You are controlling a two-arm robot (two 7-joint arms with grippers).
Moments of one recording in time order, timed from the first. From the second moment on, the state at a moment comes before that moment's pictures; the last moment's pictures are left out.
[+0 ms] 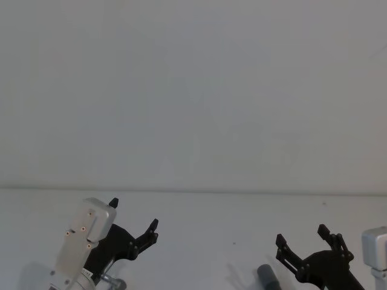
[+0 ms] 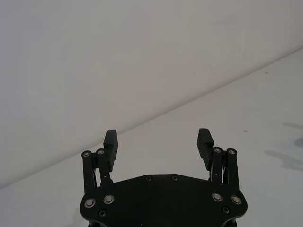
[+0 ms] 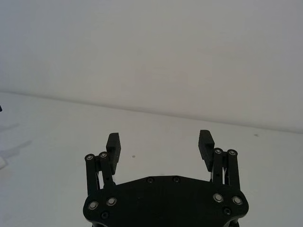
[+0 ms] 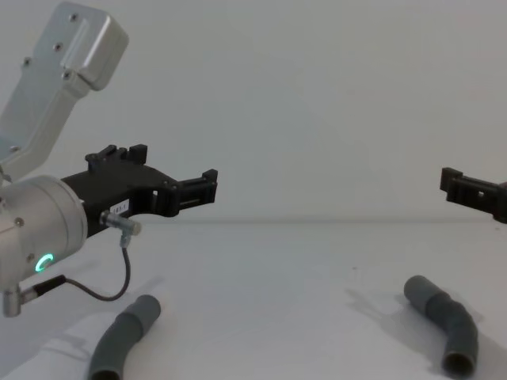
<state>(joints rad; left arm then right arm) -0.24 0.38 0.45 -1.63 -0.20 0.01 -0.01 -0.01 0.34 -0.23 -1.77 0.29 0.03 0.07</state>
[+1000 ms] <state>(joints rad) -0.24 0.38 0.45 -1.63 -0.20 0.01 -0.01 -0.01 0.34 -0.23 -1.77 0.29 0.03 0.07</state>
